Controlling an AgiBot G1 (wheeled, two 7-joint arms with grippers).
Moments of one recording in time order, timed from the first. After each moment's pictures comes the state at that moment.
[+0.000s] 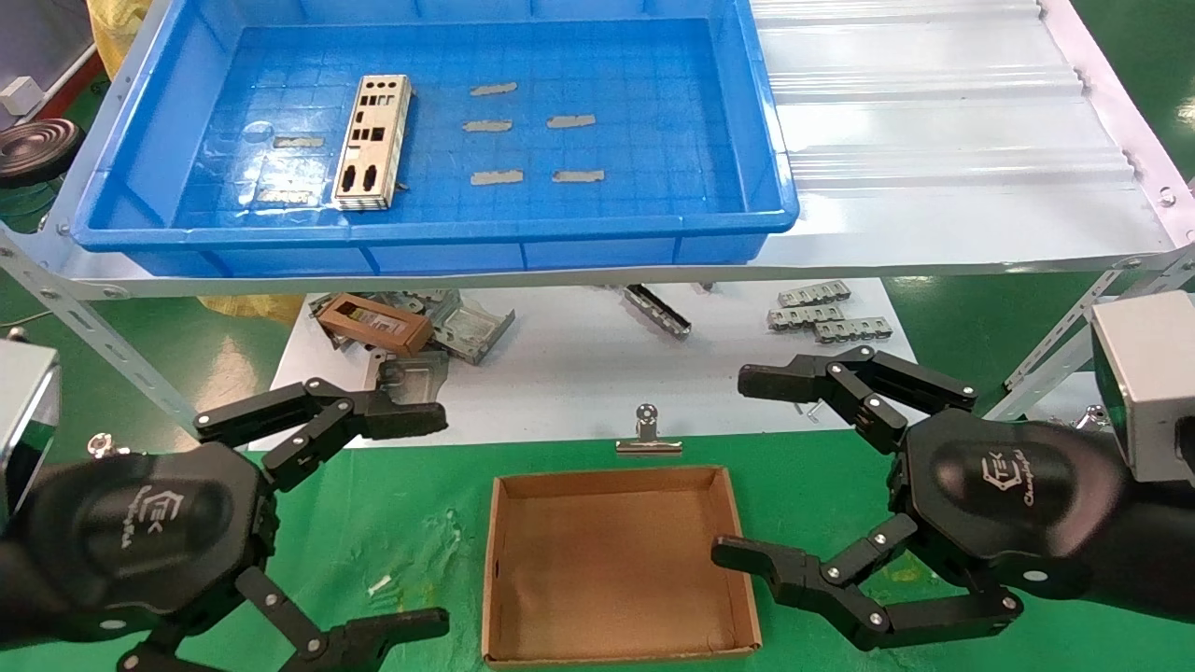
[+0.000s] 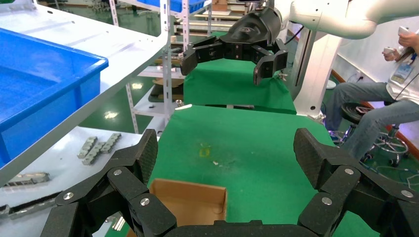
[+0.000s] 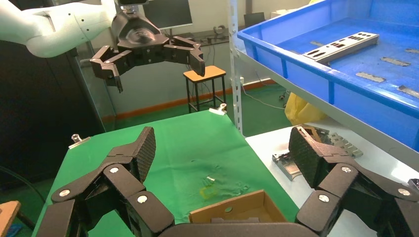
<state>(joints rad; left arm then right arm) -1.08 0.61 0.29 -1.28 0.73 1.50 -0.18 1.08 -0.55 -0.41 1.22 -0.62 -1.41 0.11</state>
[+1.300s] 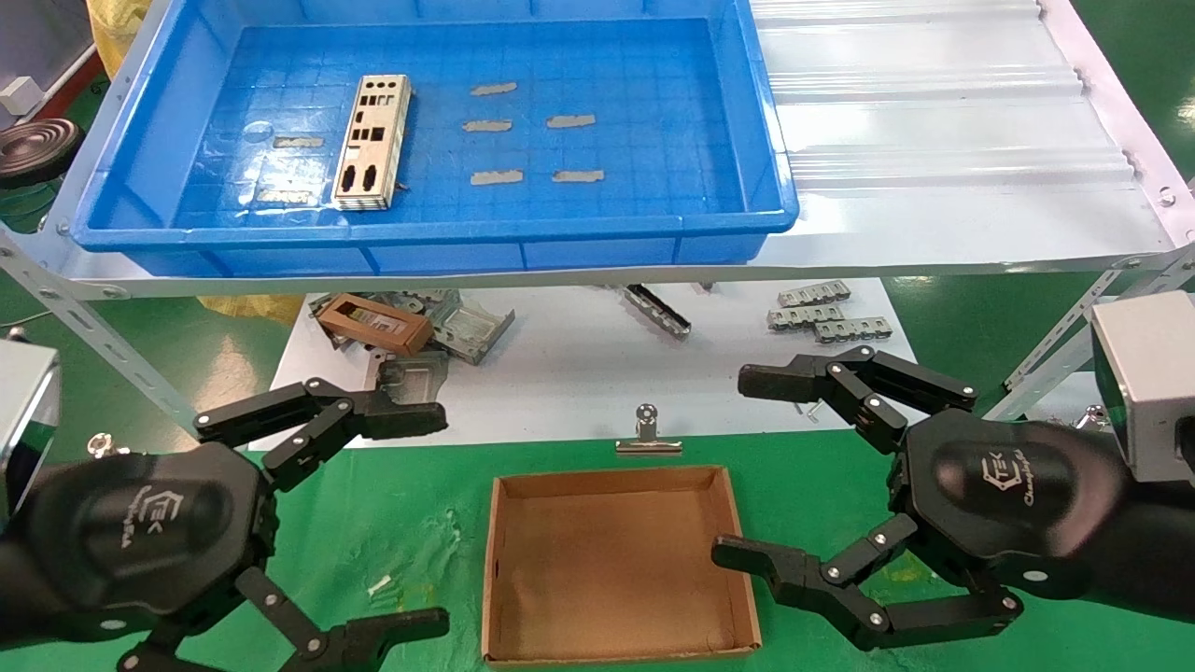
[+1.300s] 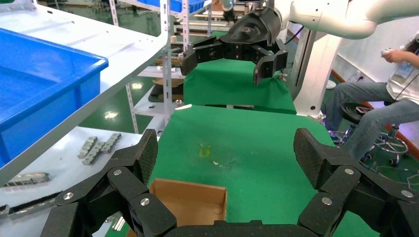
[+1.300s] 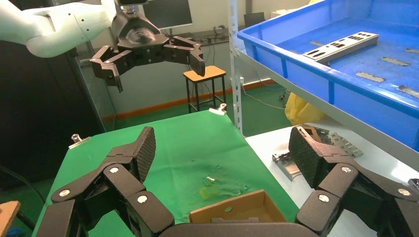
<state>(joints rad) -1.08 0.61 0.29 -1.28 0.73 1.50 -0.18 1.08 -0.55 -0.41 1.22 -0.62 -1.41 0.11</state>
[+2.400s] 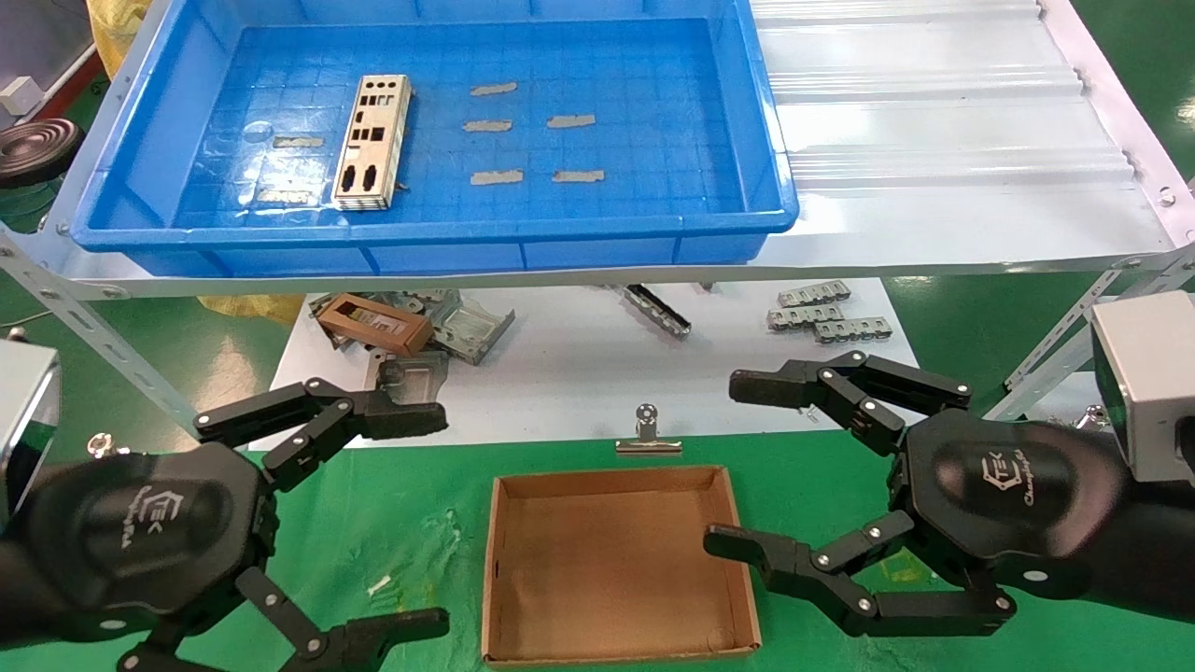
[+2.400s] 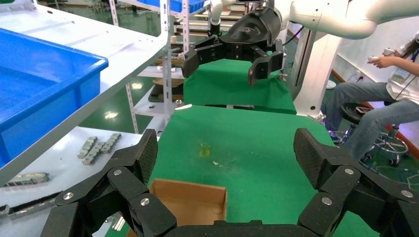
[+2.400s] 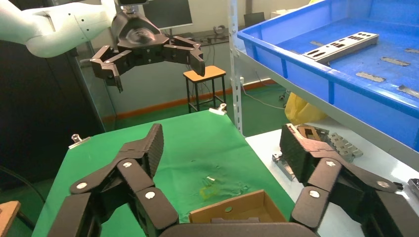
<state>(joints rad) -1.08 0.61 0.29 -1.28 0.73 1.50 -0.18 1.08 -0.55 -0.41 1.22 -0.62 -1.41 0.11</state>
